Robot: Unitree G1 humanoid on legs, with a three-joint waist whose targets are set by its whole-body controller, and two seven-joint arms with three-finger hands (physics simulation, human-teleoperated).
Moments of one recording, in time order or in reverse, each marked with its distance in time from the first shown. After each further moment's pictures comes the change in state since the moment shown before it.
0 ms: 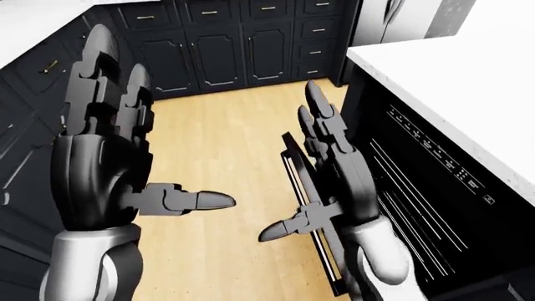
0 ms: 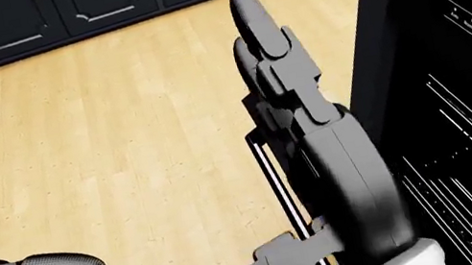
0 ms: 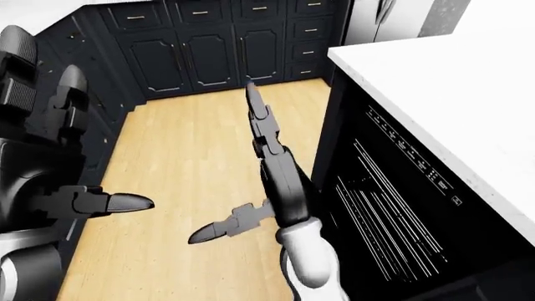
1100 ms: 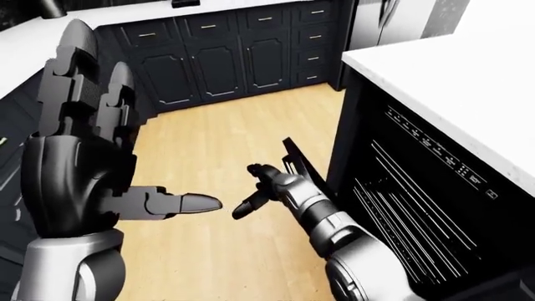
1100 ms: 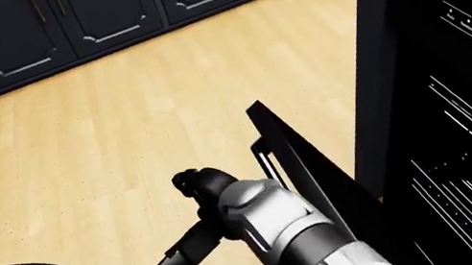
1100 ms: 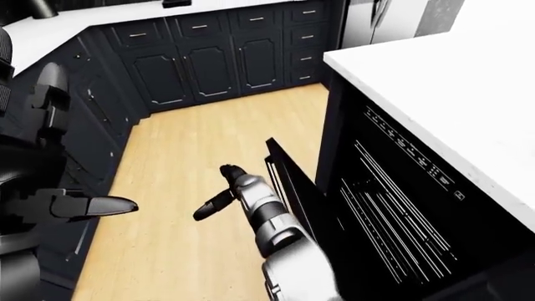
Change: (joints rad) left arm 0.050 0.208 0.048 -0.006 -0.231 -0.054 0.181; right arm -0.905 0.133 -0.279 1.934 0.005 0.004 0.174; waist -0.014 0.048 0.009
